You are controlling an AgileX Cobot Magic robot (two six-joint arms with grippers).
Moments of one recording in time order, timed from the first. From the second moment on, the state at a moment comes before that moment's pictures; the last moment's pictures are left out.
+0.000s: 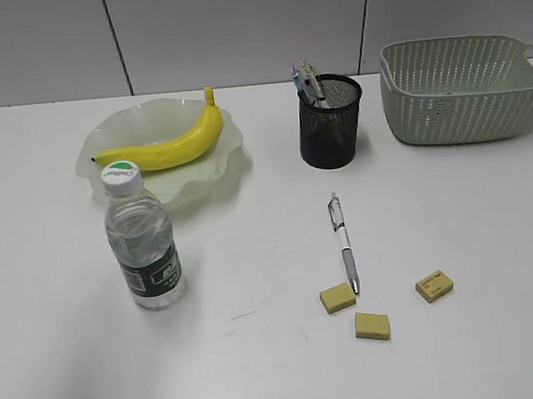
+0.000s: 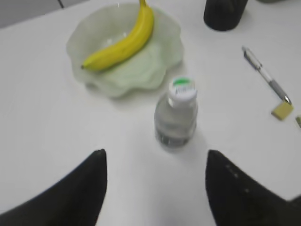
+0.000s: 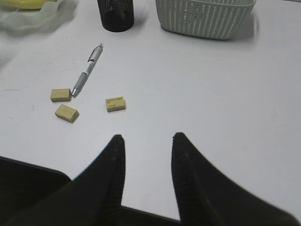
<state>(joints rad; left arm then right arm) -0.69 0.91 -0.85 0.29 0.82 -0.38 0.37 0.03 -0.51 -0.06 1.04 0.08</state>
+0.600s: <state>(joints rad) -0.69 0.00 -0.54 0.21 1.08 -0.31 0.37 0.03 -0.51 -0.06 1.04 0.08</state>
